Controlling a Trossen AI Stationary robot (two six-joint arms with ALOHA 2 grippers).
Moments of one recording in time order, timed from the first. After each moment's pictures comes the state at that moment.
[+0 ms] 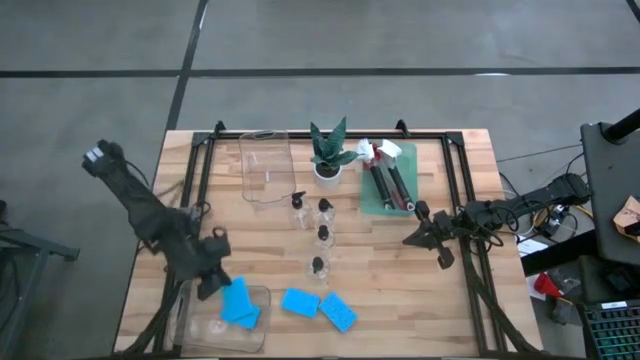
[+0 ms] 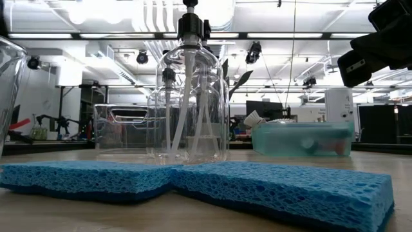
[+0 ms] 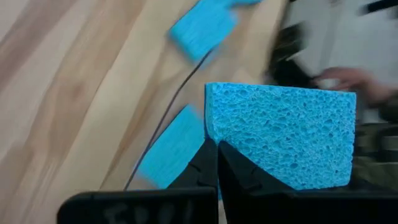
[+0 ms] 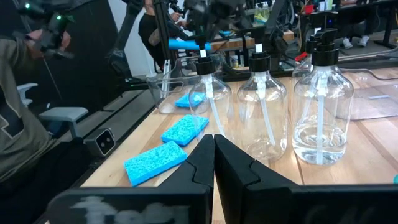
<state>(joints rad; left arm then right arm) -0.79 0.88 0.78 -0.72 -0.11 -1.29 0.29 0.33 0.01 0.27 0.00 0.22</state>
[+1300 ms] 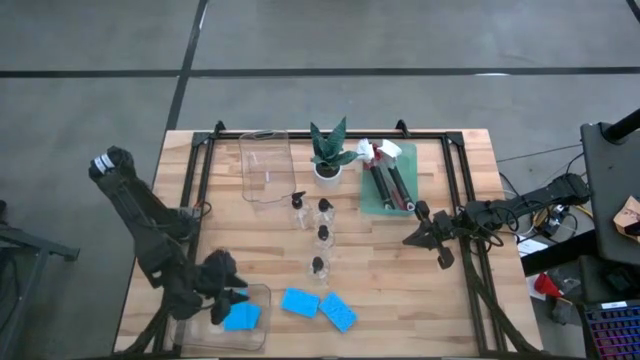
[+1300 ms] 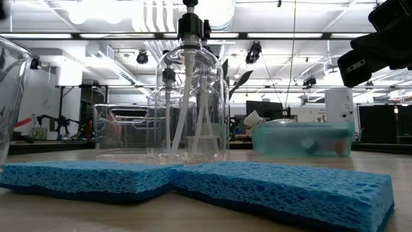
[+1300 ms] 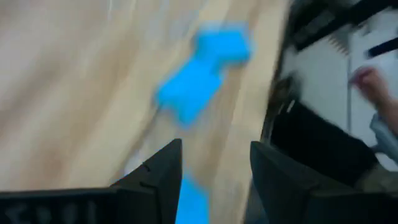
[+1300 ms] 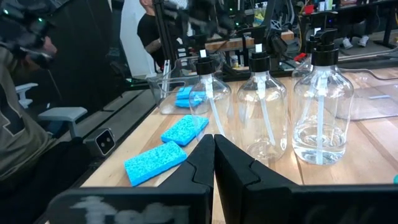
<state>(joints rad) -0.95 1.15 0.90 -0.61 -0.51 -1.31 0.29 0.33 0.01 0.27 0.00 0.22</state>
